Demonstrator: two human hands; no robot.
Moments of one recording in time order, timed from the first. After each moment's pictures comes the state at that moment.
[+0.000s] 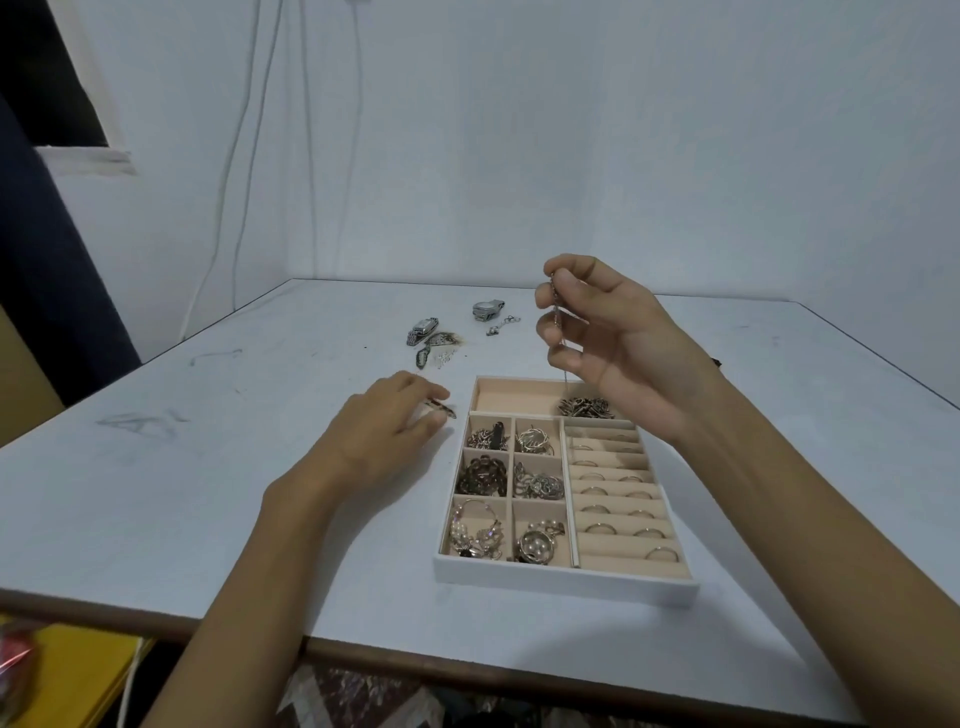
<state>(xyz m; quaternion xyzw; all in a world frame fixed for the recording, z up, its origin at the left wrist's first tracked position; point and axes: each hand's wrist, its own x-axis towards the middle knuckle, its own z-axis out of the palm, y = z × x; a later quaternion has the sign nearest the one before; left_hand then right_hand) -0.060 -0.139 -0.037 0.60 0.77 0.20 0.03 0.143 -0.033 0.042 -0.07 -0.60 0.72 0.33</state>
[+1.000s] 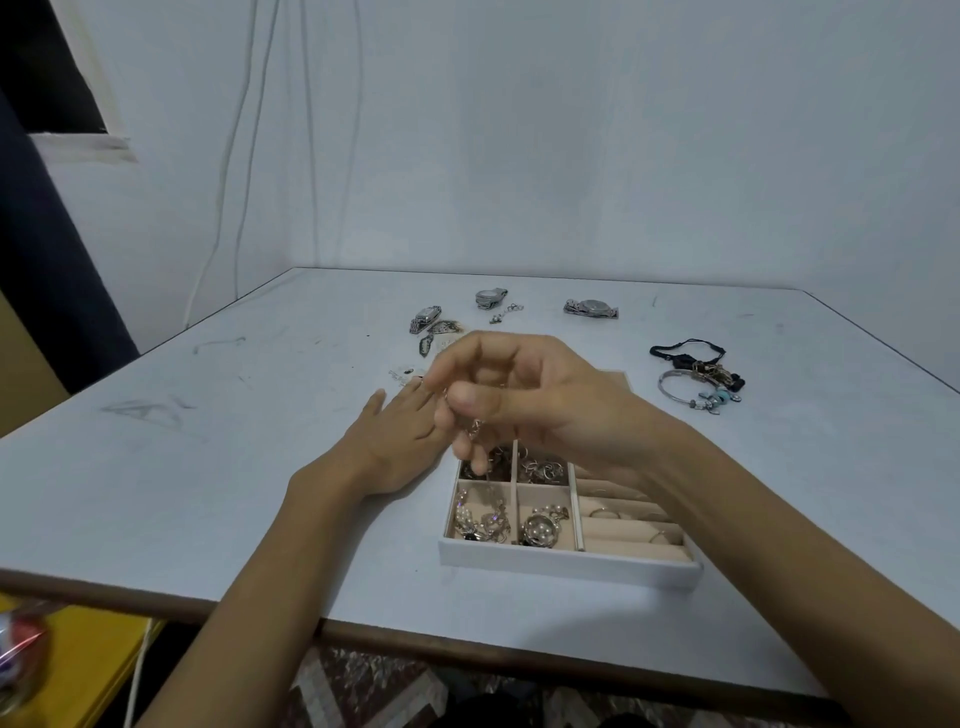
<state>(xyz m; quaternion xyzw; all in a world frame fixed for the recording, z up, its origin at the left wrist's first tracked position) -0.040 -0.138 -0.046 0.57 0.79 0.19 0.11 0.129 -0.077 0.018 0.03 -0.72 0.68 0.15</state>
